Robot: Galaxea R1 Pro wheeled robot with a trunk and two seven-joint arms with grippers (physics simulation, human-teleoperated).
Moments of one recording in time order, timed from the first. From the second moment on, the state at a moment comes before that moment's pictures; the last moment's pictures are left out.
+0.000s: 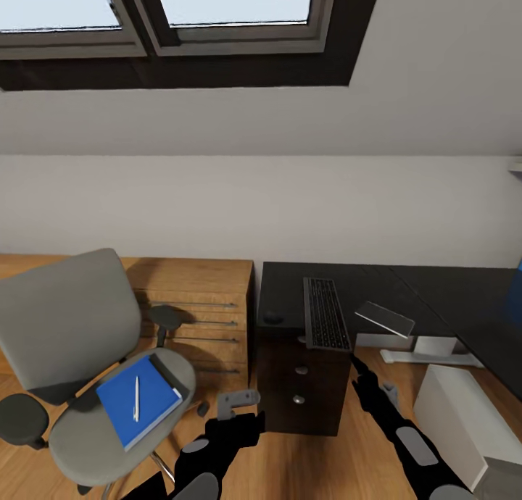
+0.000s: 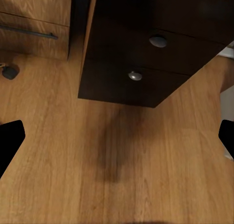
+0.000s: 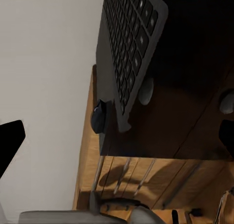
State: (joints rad) left arm -0.37 0.16 -0.98 -1.53 1.12 0.28 0.92; right arm -0.51 -0.06 -0.35 -0.47 -1.01 0.25 0.56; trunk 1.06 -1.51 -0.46
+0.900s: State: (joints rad) left arm -0.37 0.17 -0.98 -1.53 1.12 0.28 0.92; right arm -0.51 -0.06 -0.34 -0.40 -1.04 0.16 0.66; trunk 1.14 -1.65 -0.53
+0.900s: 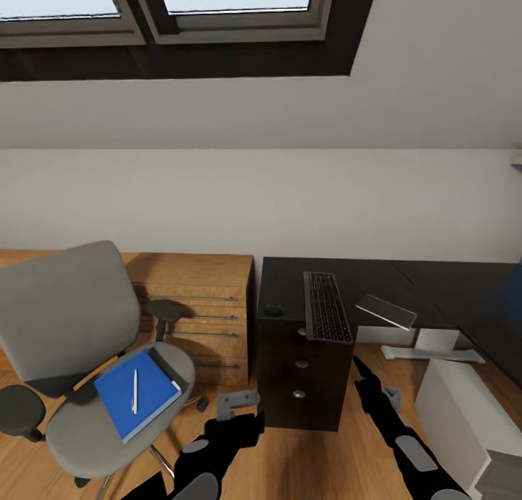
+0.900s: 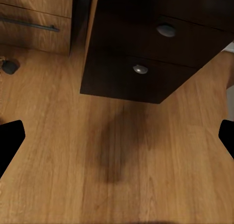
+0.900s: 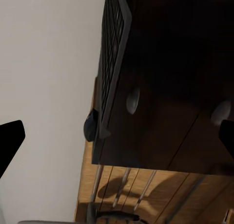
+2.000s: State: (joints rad) left arm -0.37 0.19 -1.07 -1.53 1.11 0.28 0.92; right arm -0.51 -0.06 -0.34 -0.40 -1.05 0.17 0.63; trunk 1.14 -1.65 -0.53
